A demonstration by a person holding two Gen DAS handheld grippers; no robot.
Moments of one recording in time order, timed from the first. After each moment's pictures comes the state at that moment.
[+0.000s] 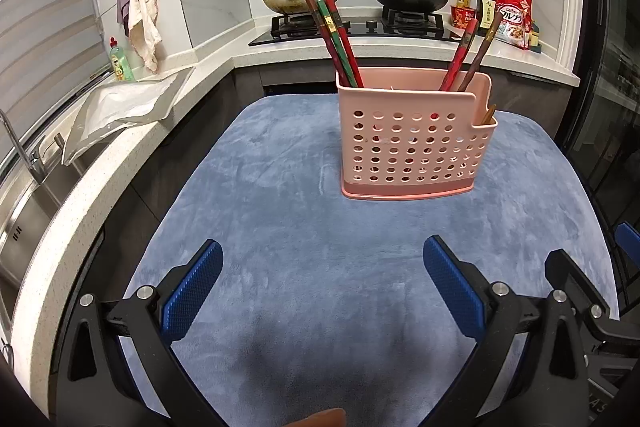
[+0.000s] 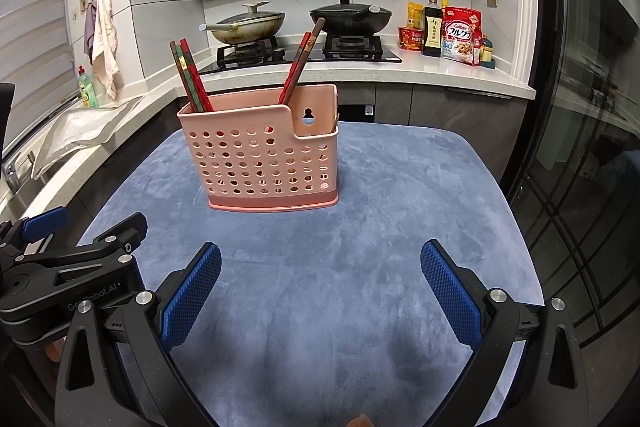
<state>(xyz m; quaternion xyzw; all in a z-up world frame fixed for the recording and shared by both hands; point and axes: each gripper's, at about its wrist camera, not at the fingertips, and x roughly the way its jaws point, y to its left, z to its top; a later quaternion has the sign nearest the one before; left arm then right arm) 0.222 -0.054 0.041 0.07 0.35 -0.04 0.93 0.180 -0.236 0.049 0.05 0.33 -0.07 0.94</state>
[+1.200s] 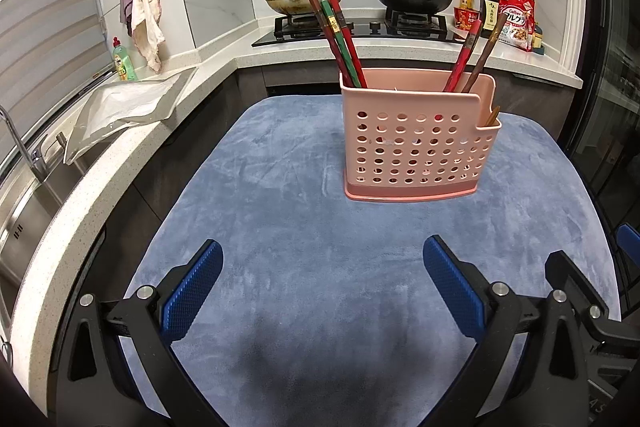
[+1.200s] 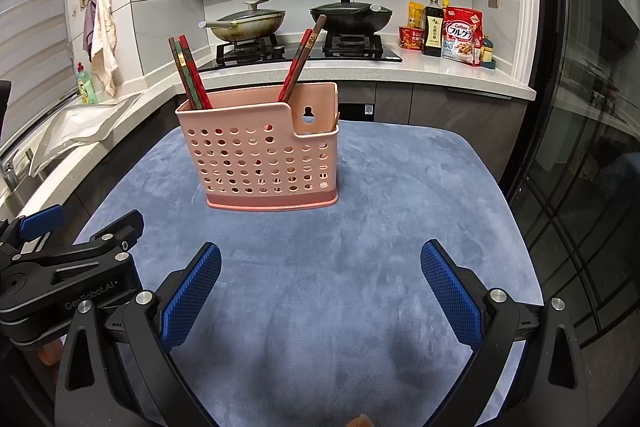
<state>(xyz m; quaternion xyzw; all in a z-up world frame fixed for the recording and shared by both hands) 0.222 -0.051 0.041 0.07 0.35 -0.03 0.93 0.183 -0.235 0.049 0.05 0.33 -0.07 0.94</state>
